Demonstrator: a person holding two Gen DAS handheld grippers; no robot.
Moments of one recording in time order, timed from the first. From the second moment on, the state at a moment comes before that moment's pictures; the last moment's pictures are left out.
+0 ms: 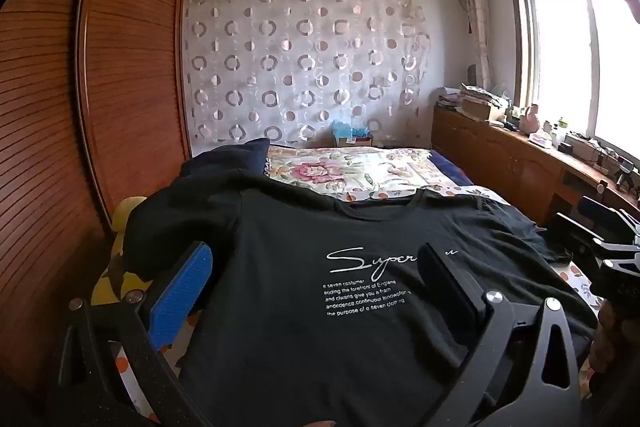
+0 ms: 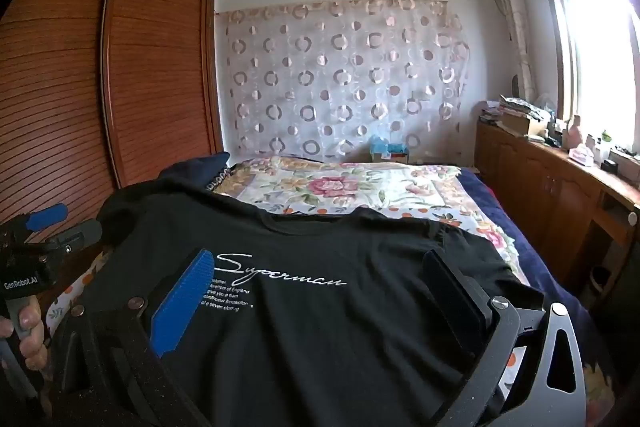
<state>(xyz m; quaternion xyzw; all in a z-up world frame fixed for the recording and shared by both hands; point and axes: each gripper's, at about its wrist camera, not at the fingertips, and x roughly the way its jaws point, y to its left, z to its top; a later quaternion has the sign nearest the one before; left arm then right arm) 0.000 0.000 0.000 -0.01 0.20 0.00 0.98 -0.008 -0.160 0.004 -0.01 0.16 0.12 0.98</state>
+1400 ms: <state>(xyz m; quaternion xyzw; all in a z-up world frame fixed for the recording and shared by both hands) -0.003 0.001 0.002 -0.01 0.19 0.00 0.98 -0.006 -0.164 0.007 0.00 0.16 0.13 0.98</state>
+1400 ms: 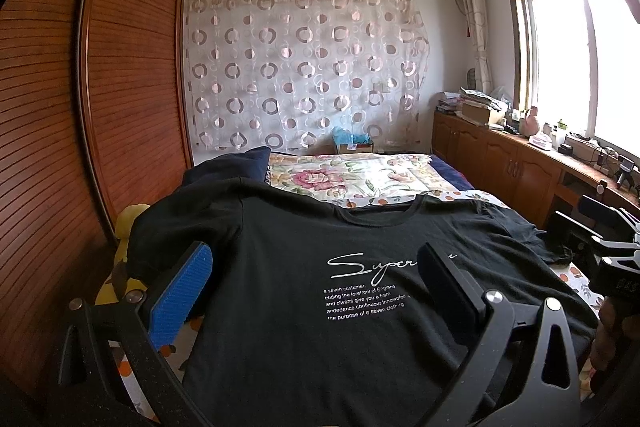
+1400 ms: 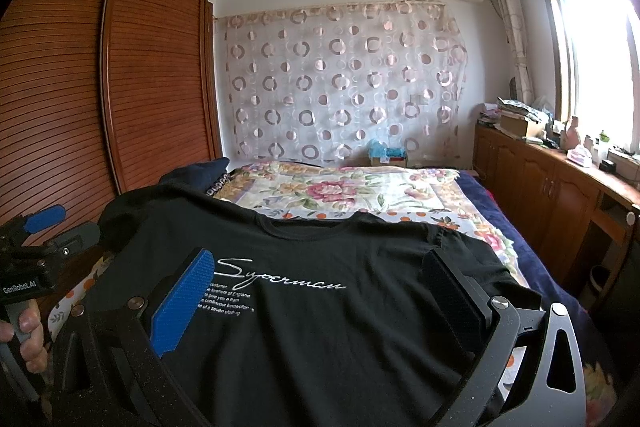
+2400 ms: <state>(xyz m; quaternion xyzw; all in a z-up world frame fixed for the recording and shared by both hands) -0.003 0.000 0.002 0.00 0.19 0.00 0.98 -0.012 -0.164 0.009 0.00 0.16 0.13 0.98</state>
